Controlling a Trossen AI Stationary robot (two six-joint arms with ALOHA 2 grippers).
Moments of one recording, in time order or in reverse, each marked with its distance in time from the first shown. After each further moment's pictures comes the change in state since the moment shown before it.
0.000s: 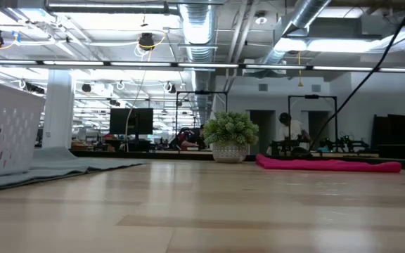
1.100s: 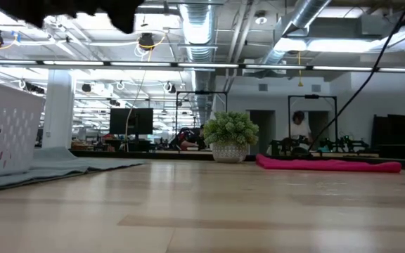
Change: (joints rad) left arm 0.689 -0.637 -0.875 0.838 1.124 0.333; right arm 0.368 -0.475 -1.070 0.003 0.204 0.996
